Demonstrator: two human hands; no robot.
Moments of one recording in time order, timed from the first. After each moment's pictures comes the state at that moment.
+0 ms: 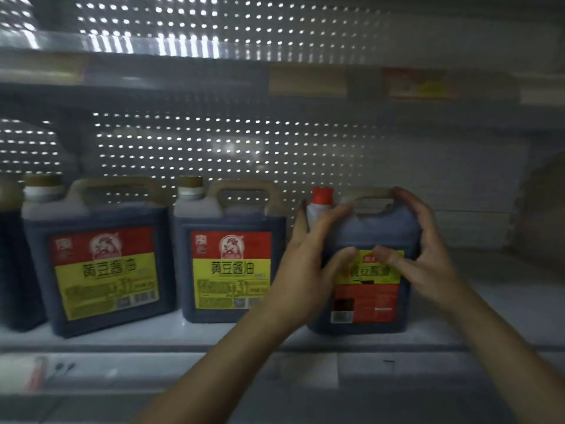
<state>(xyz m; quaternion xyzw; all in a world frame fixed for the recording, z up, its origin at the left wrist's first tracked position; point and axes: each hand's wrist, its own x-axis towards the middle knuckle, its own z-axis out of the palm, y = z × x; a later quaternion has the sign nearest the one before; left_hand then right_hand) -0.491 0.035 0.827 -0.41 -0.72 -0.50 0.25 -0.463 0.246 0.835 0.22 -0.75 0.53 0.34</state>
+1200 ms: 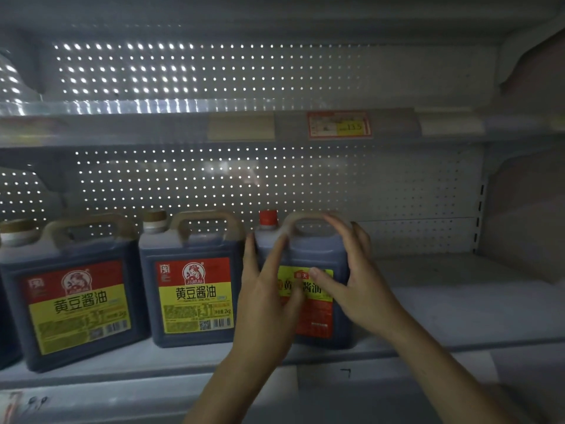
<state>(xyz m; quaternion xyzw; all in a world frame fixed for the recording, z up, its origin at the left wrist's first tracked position) -0.456 0.050 0.814 -0.26 -0.80 -0.44 0.32 -0.446 0.230 0.832 0.21 -0.81 0.42 0.36</state>
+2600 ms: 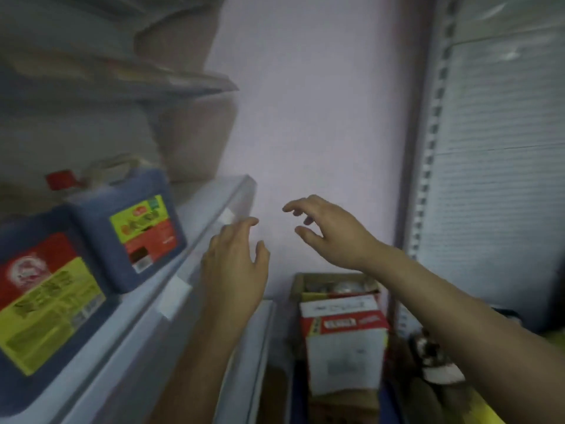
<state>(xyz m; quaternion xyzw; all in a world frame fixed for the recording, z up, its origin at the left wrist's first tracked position) -0.366 -0.023 0.782 -0.68 -0.59 -0.43 0.07 -0.162 0.045 0.792 -0.41 -0.85 0.00 0.34</state>
